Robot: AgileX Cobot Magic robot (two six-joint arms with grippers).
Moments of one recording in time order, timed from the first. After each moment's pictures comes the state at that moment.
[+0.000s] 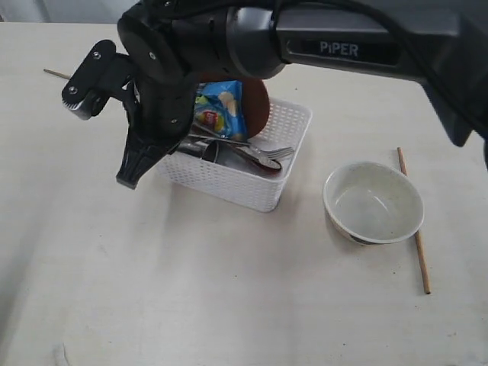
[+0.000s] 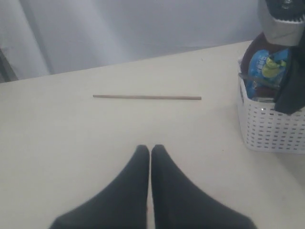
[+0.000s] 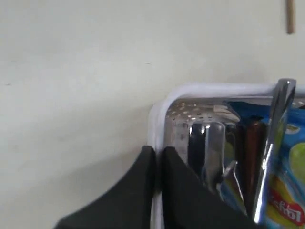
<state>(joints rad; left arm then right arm) -0.18 0.00 0.00 0.04 0.34 0.06 0.96 2.10 -1.66 -0.09 0.84 -0.26</state>
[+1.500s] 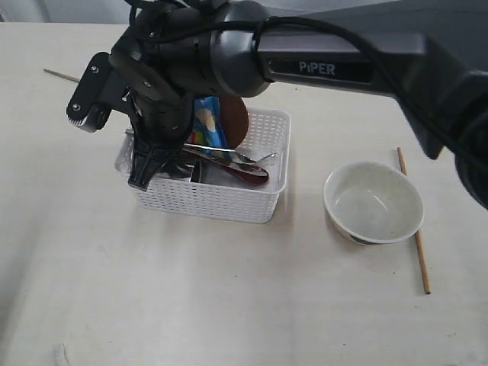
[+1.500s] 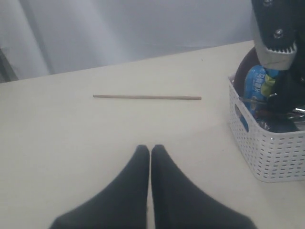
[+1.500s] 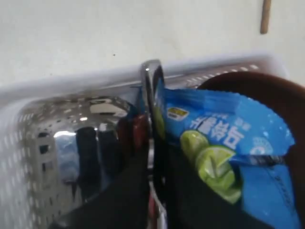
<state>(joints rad) -0.18 0.00 0.00 0.04 0.34 0.06 0.97 2.13 -1.65 -0.31 0.80 -0.17</state>
